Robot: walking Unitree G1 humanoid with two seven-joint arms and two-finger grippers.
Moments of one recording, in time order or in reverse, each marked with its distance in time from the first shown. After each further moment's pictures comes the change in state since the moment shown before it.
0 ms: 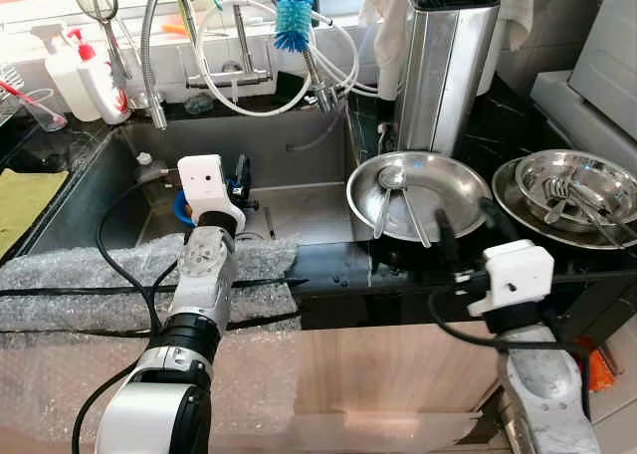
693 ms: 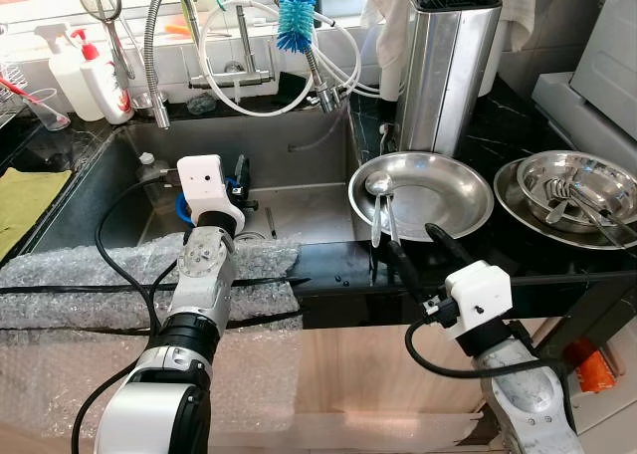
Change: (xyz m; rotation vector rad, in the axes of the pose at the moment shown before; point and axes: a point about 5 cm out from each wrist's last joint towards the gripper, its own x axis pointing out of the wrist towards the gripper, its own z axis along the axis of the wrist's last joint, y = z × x) left arm 0.000 0.000 0.000 0.001 0.000 0.000; right arm -0.021 -0.006 -0.033 -0.013 0.161 -0.010
